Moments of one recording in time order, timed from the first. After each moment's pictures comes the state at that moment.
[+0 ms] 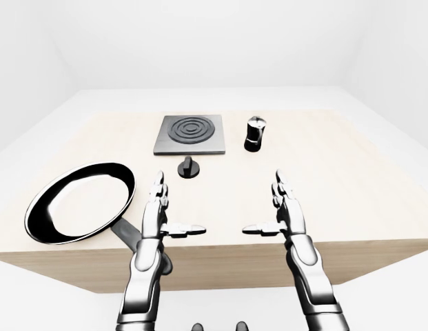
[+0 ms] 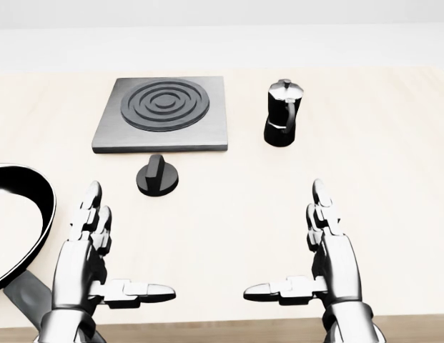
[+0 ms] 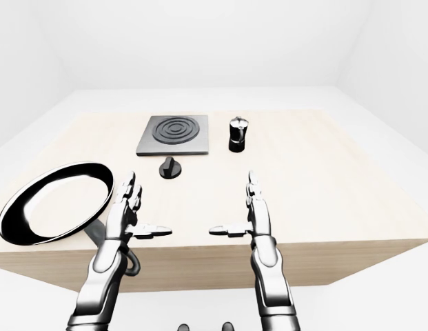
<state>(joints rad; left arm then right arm) 0.00 0.01 0.02 -0.03 -0.01 0.02 -0.02 0.00 -0.01 -0.01 0.01 -0.01 0.00 0.01</state>
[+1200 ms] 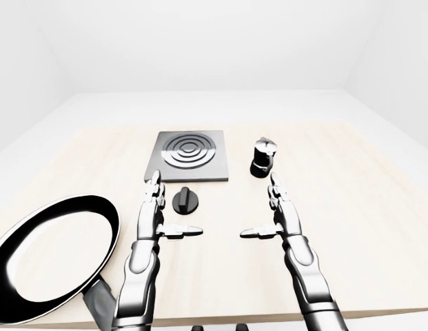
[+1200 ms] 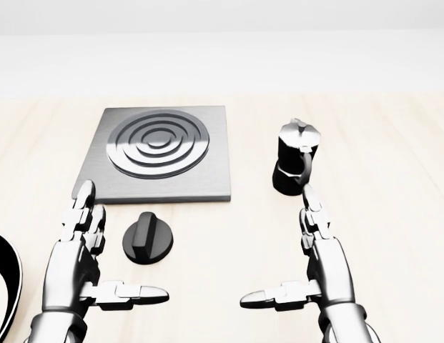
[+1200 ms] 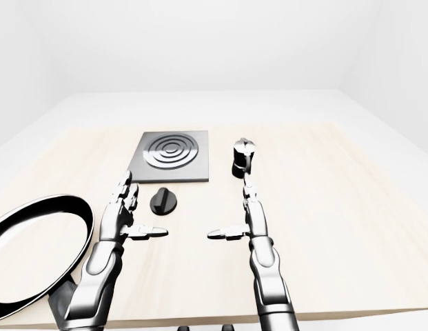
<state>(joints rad) 0.02 0.02 0.04 -0.08 -0.01 0.03 -0.05 -0.01 -0.01 0.00 0.08 -0.06 -0.04 0.04</state>
